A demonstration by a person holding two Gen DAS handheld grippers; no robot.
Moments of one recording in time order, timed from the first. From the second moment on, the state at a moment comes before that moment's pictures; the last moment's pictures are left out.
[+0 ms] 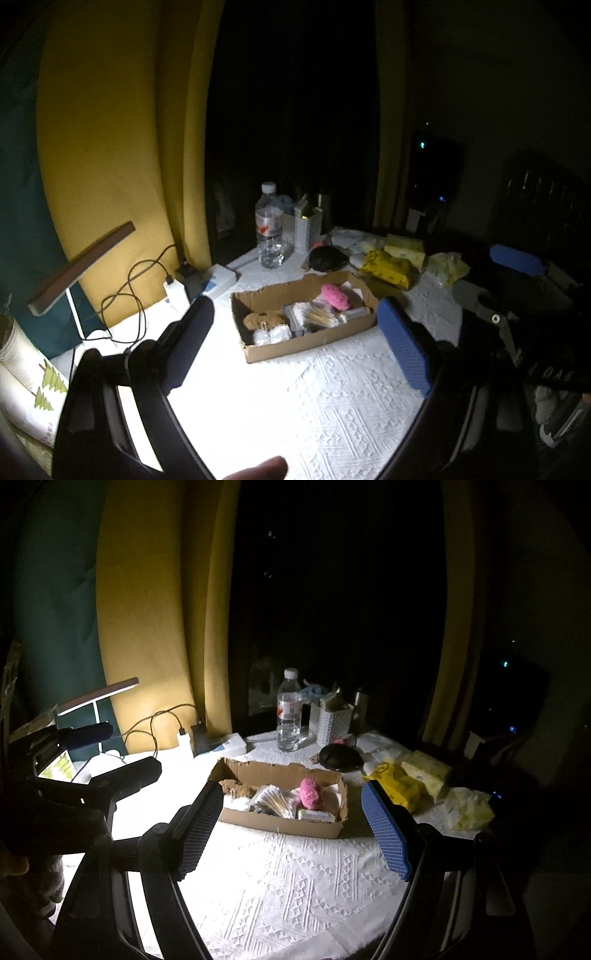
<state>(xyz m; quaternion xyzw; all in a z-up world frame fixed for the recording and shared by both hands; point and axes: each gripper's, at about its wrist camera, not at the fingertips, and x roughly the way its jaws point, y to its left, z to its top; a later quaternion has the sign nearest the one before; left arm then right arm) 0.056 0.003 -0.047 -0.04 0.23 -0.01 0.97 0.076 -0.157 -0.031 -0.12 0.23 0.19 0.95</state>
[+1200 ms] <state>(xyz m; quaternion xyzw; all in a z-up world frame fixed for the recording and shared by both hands) 0.027 -0.016 -0.033 0.00 0.21 -0.04 0.98 0.036 -0.175 -0.019 -0.10 0.20 0.16 0.96</state>
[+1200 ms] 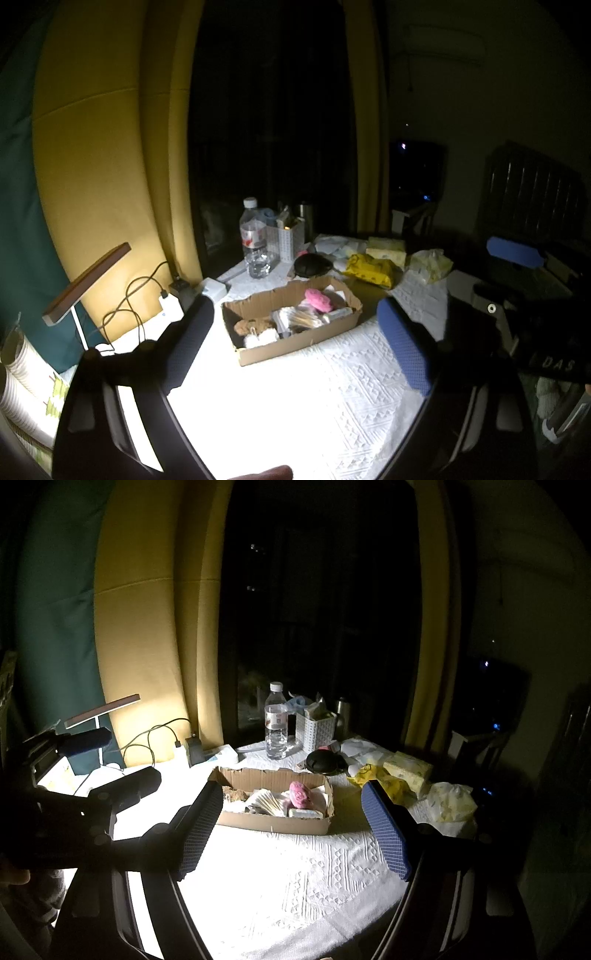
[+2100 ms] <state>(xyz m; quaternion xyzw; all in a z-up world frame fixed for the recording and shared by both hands) 0.029 -0.019 -0.037 0.00 0.22 -0.04 0.98 0.039 -0.177 -0.026 -0.10 0.21 0.16 0.96</state>
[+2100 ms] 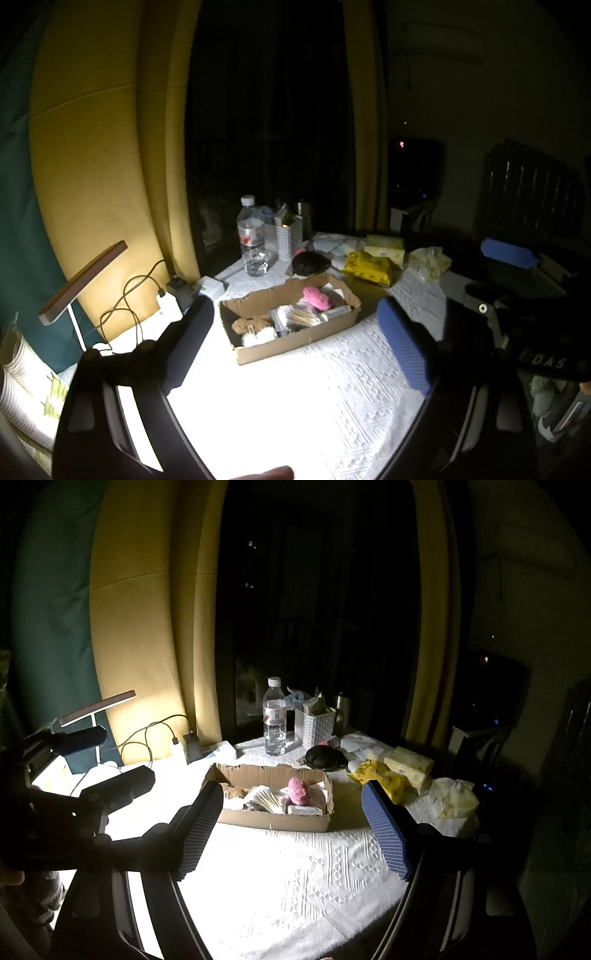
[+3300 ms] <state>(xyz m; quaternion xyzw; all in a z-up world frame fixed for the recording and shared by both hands) 0.027 -0.023 -0.041 0.00 0.21 -0.04 0.98 0.041 -0.176 -0.027 -0.10 0.21 0.16 0.96</state>
